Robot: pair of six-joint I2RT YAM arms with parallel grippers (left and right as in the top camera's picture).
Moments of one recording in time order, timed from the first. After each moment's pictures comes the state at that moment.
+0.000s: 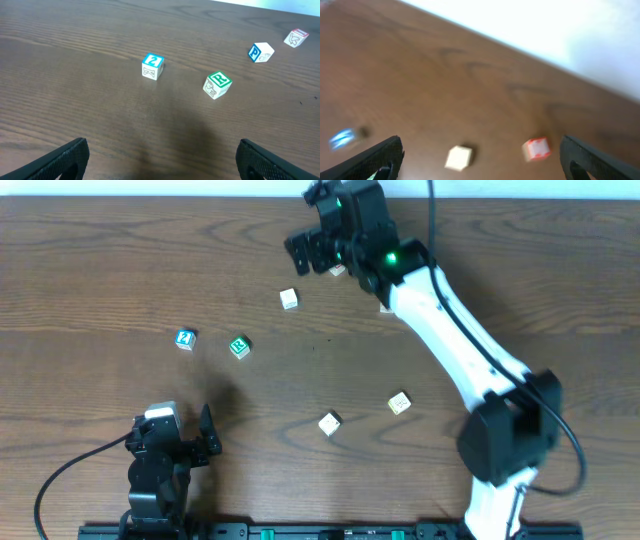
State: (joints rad) left arm -0.07 0.01 0.15 -0.58 -0.14 -0.17; right arm 0.48 2.05 1.88 -0.45 -0.12 0.02
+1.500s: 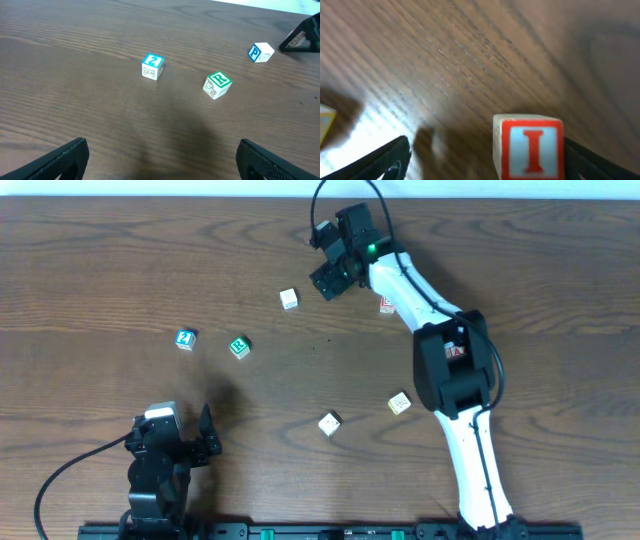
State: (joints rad) left arm -0.07 0.01 0.15 -0.58 -0.14 -0.17; right arm 0.38 2.53 2.10 -0.59 -0.15 -0.31
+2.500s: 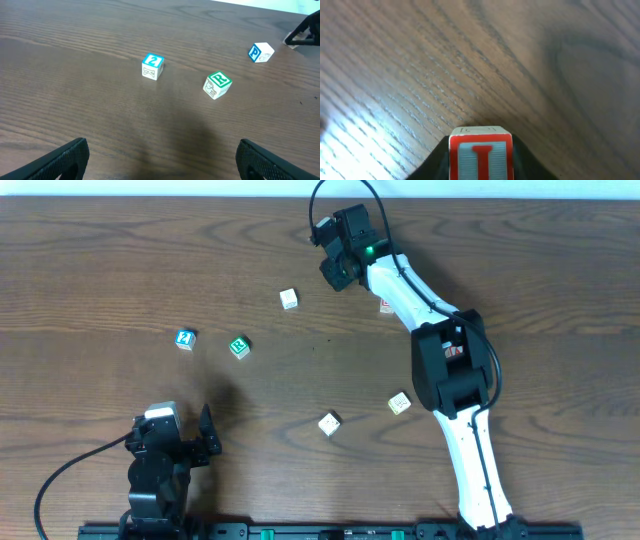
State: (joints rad) left arm -0.07 0.01 0.15 -0.58 -0.14 -0.17; right arm 0.39 2.54 2.10 -0.54 -0.07 -0.30
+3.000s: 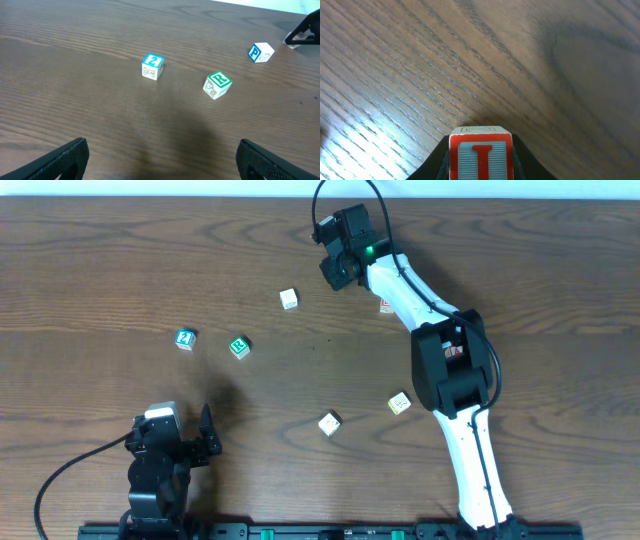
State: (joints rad) left arm -0.07 0.01 0.15 -0.58 -0.14 -0.17; right arm 0.39 2.54 2.10 -0.55 -0.07 -0.21
